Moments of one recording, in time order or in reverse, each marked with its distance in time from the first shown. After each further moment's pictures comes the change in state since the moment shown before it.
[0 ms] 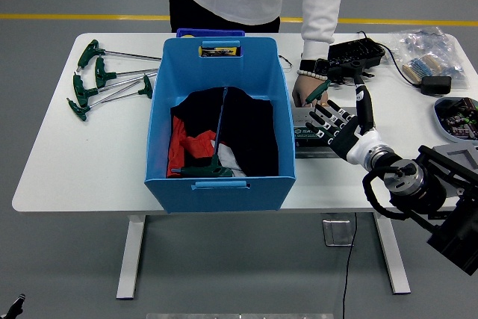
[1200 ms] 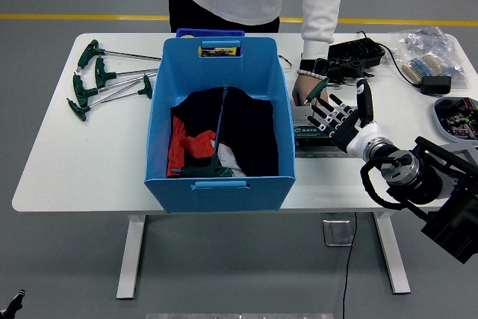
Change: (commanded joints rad) left arm -0.009 0.009 0.020 0.000 -0.007 -0.001 0.000; right arm 0.048 0.026 -0.013 -0.075 0.004 0.012 -0.005
